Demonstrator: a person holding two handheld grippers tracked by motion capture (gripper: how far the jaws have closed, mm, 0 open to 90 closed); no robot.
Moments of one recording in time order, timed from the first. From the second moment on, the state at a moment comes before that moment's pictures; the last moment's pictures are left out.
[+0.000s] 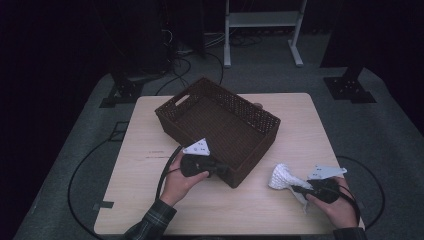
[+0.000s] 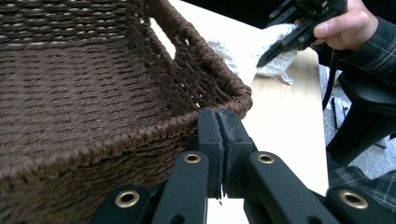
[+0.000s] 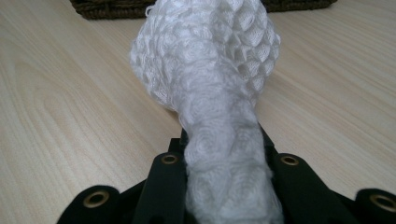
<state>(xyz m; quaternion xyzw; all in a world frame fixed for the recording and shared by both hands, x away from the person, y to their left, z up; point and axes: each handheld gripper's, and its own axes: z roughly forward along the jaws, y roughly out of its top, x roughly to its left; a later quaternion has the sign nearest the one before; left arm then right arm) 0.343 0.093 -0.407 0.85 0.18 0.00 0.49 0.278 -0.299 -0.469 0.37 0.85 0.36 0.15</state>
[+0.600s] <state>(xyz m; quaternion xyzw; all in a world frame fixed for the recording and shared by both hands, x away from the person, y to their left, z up) 0.363 0.055 -0.405 0.86 0.16 0.00 0.48 0.277 -0.301 -0.469 0.37 0.84 0.36 0.15</state>
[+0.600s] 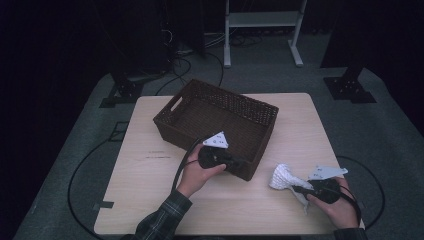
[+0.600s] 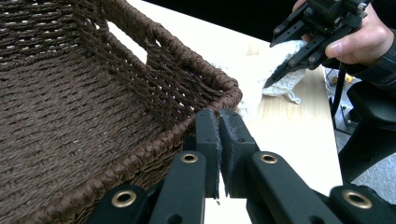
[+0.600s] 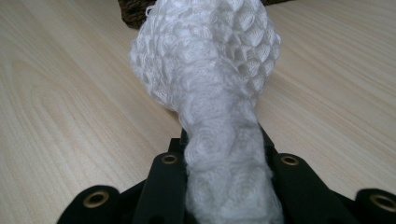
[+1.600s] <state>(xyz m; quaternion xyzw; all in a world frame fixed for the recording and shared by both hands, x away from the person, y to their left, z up) 0.408 0.175 -0.372 0.85 0.21 0.11 0.47 0.278 -0.303 -0.471 0.37 0.84 0.35 0.15</state>
